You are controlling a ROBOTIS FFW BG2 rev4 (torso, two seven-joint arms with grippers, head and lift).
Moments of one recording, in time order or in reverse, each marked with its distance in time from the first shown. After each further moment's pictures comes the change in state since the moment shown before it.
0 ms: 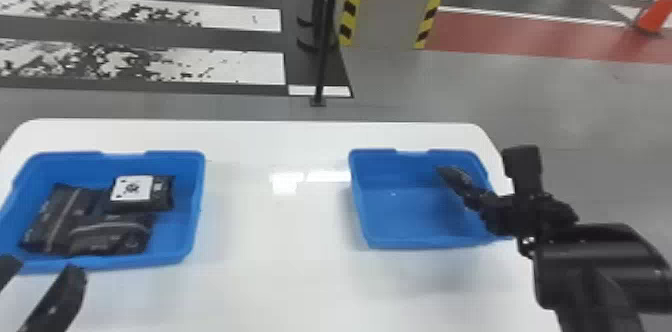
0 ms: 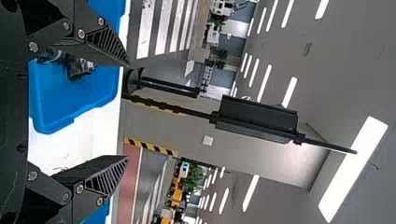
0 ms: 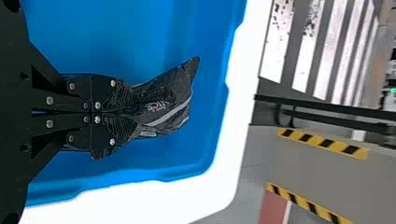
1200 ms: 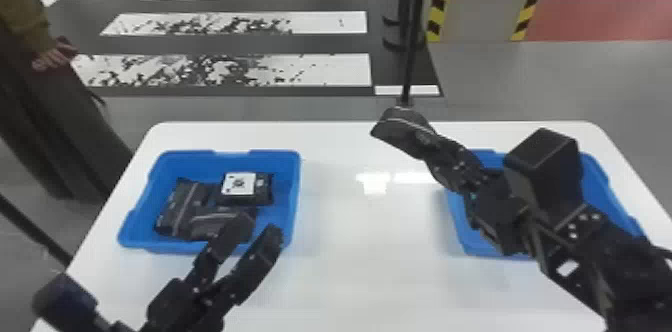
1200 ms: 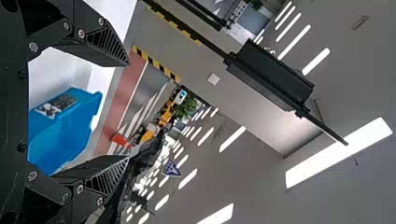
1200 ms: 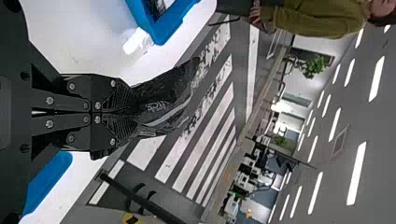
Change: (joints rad) left arm -0.163 0.075 -0.174 0.000 0.295 0.274 -0.109; right arm 0.310 0.003 0.468 -0.686 0.081 -0.112 0.029
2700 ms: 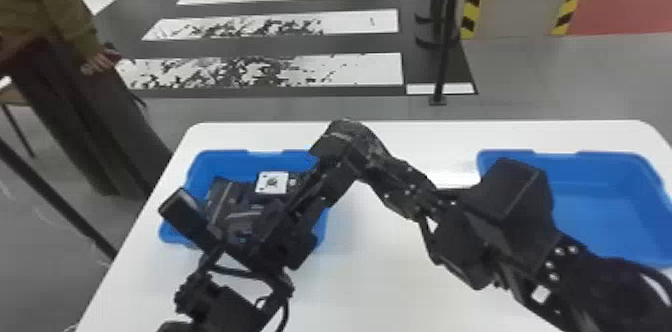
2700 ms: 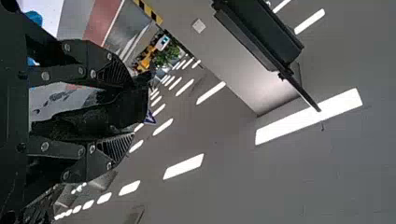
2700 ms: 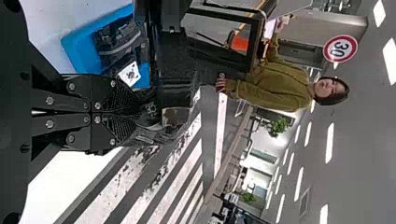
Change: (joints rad) left arm -0.310 0.025 -0.205 0.113 0.140 -0.018 0.027; right arm -0.014 -0.044 0.214 -0.050 -0.018 -0.028 0.037
